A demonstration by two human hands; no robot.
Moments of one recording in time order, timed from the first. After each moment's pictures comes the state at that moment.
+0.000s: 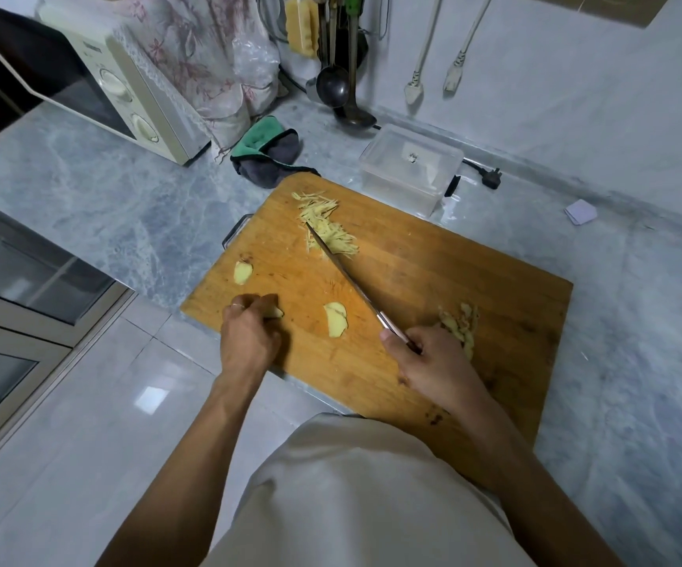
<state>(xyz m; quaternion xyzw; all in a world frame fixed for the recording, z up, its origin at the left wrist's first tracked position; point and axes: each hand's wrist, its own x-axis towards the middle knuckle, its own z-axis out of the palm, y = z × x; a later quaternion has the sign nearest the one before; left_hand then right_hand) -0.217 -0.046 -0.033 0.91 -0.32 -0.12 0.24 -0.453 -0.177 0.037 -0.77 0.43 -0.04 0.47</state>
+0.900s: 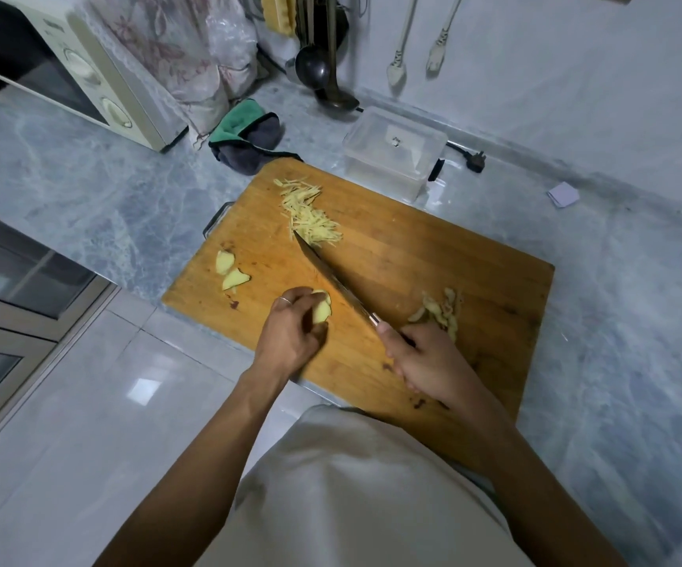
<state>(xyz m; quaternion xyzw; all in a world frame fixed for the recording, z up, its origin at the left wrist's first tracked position) -0.272 -0.079 -0.028 0.83 -0.43 -0.21 0.28 -0.469 -0.181 0.036 -0.74 0.44 0.02 0.51</state>
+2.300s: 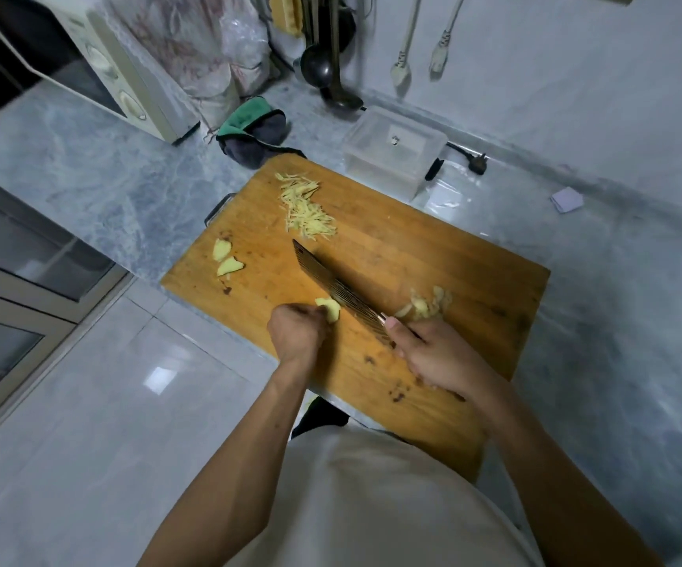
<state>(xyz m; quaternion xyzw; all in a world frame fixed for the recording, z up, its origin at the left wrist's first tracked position) -0.329 -0.114 -0.021 0.84 0.04 -0.29 0.45 -0.506 -0.218 0.032 -0.76 0.37 0.08 0.52</state>
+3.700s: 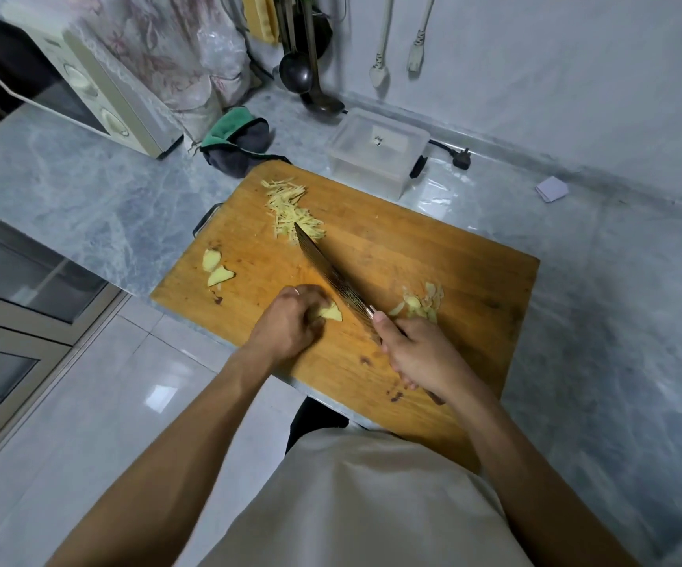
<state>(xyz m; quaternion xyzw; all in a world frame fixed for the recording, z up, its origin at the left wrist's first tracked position) -0.284 -0.101 -0.024 0.79 -0.53 -0.22 0.20 -0.497 -0.199 0.031 -0.74 0.42 0.02 0.53</state>
